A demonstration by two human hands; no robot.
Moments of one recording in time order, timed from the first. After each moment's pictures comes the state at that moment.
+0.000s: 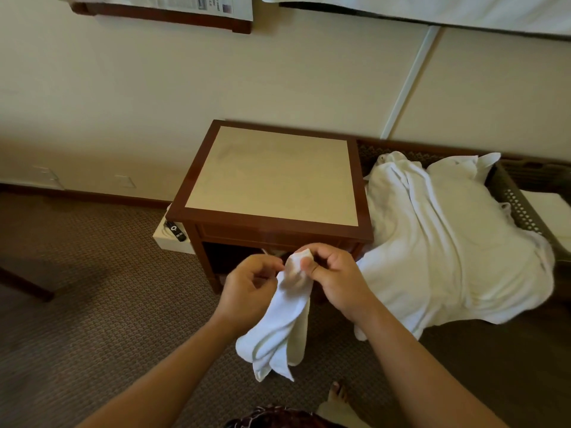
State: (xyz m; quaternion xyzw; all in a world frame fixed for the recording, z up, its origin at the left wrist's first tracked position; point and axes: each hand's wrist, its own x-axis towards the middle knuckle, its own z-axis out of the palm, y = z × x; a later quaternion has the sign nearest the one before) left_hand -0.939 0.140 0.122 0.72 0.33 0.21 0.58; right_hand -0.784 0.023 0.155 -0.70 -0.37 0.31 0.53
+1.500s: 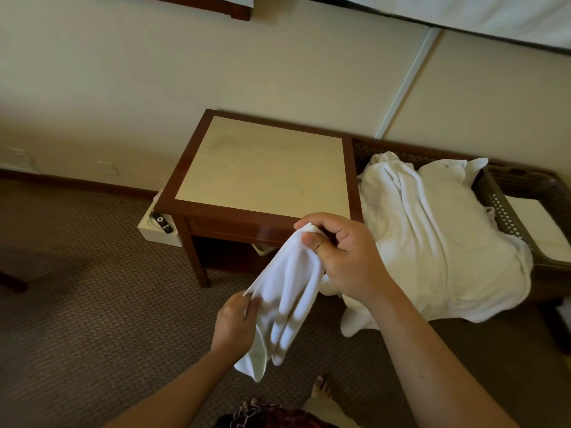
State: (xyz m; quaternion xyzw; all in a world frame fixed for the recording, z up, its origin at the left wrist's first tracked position) left_hand -0.953 0.124 0.011 0.76 0.43 0.15 0.47; right_hand -0.784 0.029 0.222 -0.71 -0.47 0.19 0.49
